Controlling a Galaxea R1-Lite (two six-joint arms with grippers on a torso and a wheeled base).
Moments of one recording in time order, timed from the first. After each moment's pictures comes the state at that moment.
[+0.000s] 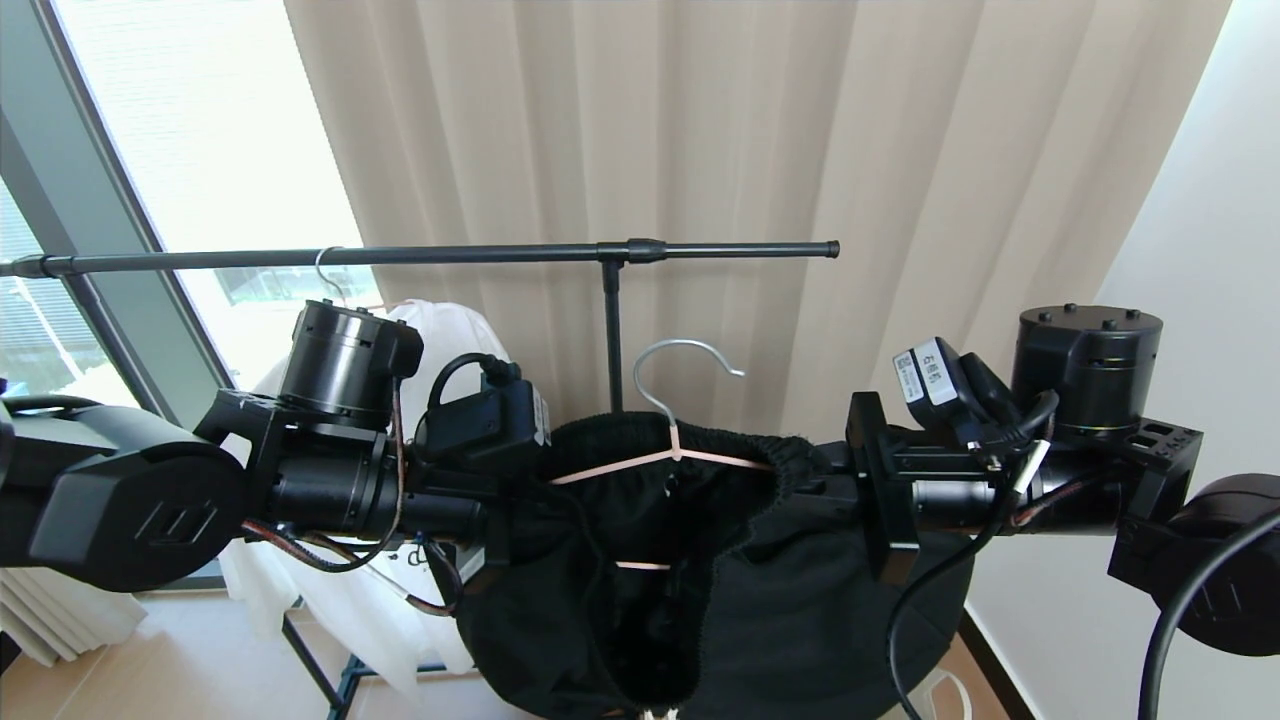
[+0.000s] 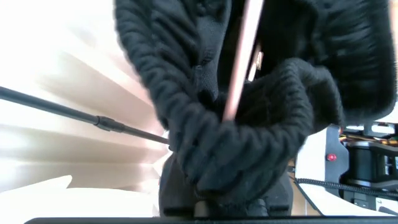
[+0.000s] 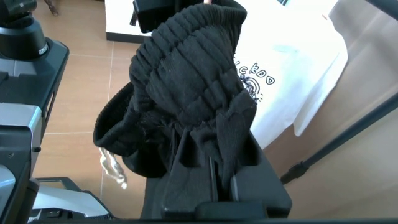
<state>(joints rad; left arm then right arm) -0.44 1.71 -0.92 -0.14 -0.62 0.82 0.47 1.74 -0.75 -0.71 0.89 -0.40</state>
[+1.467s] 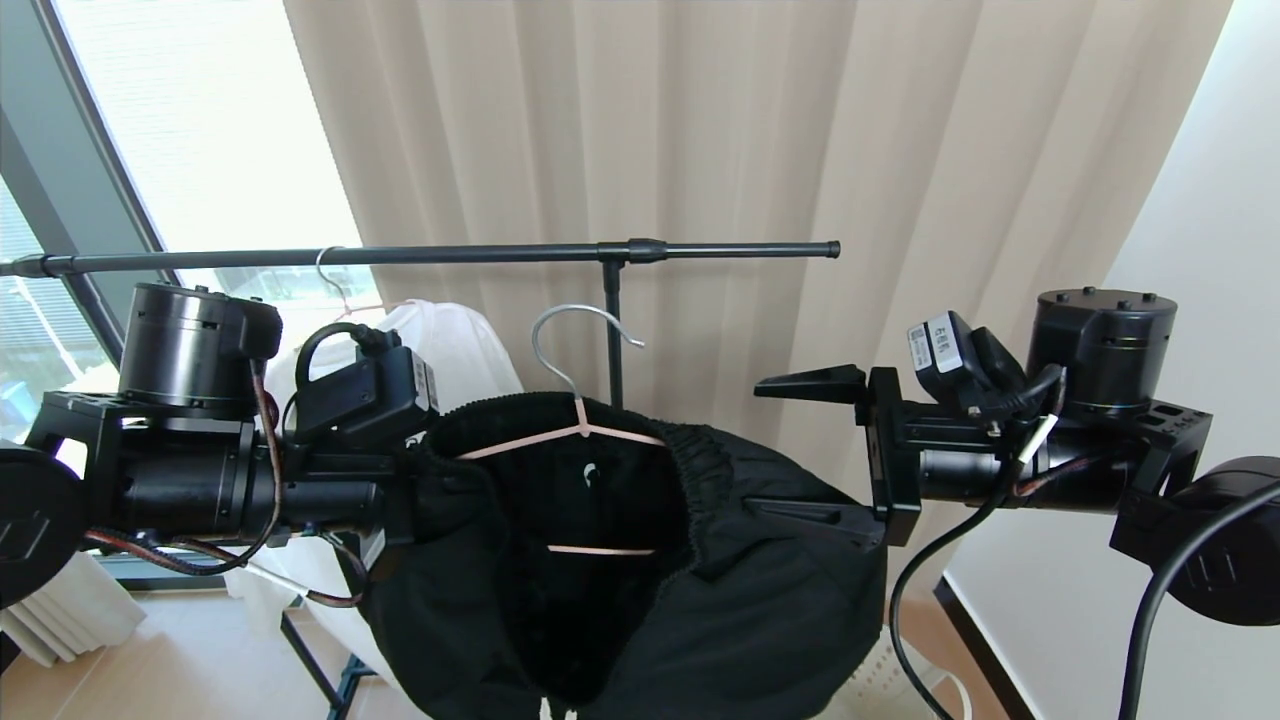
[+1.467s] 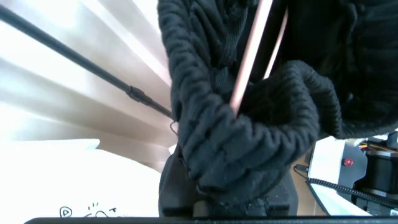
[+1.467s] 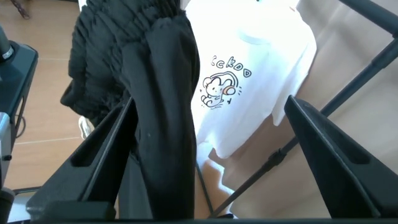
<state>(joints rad) -0.28 1.57 -0.83 -0.14 -0.63 0.80 0.41 1.75 -0.78 -0.72 0.86 -0.41</state>
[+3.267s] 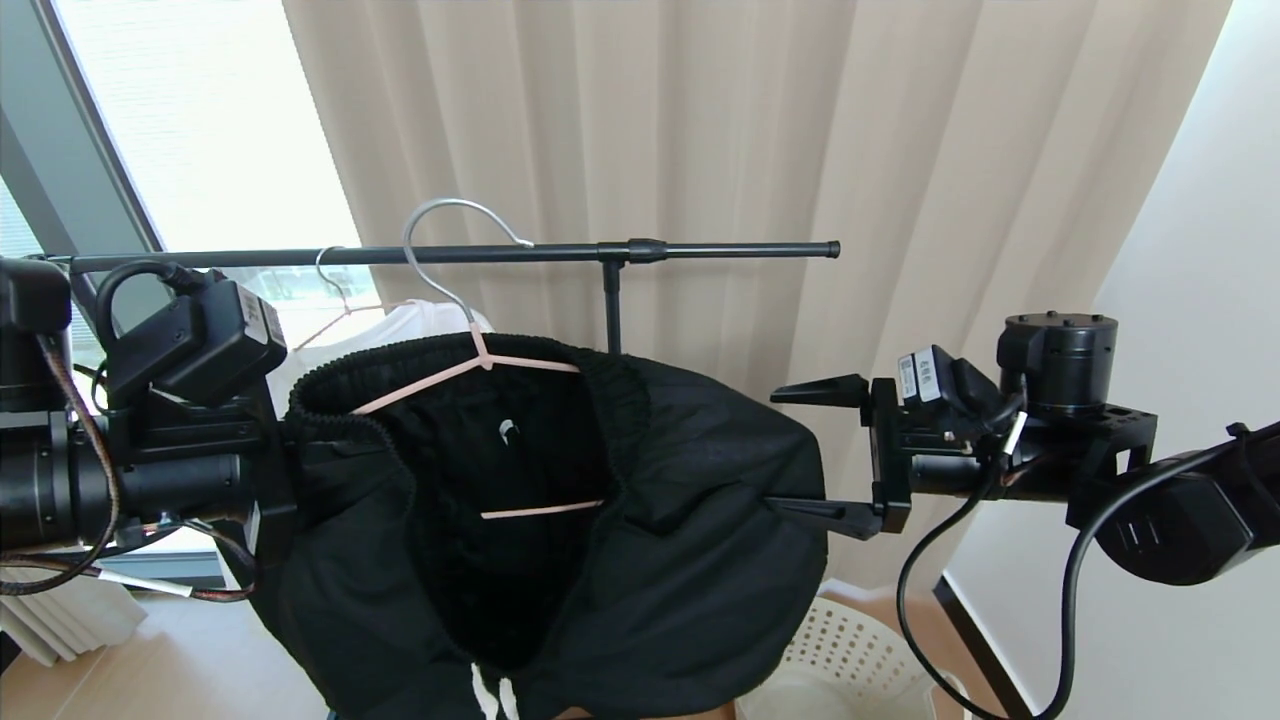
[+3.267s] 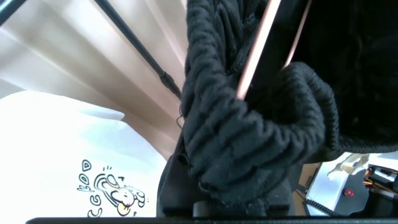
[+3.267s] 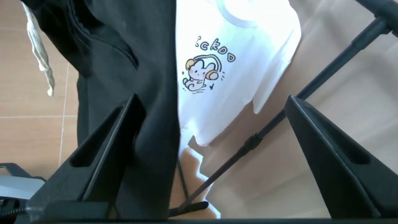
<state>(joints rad) -0.14 1.37 -0.78 -0.14 -0.63 0.64 0.29 1.88 -0.82 -0.72 0.95 -0.59</state>
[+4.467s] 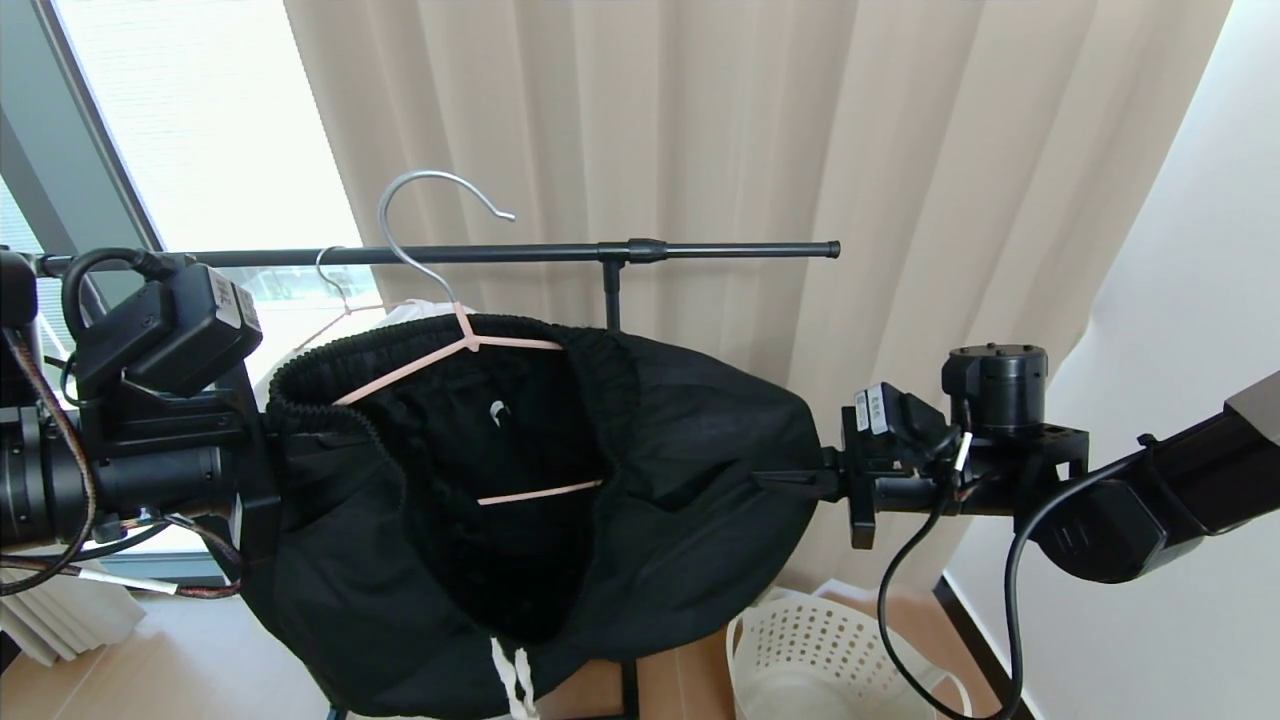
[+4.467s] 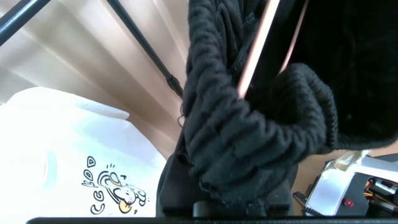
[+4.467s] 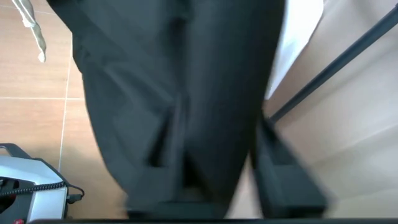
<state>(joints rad) -0.13 1.34 -0.78 -0.15 -0.63 0.61 0.29 2.00 -0.85 -0.72 0.94 -0.65</state>
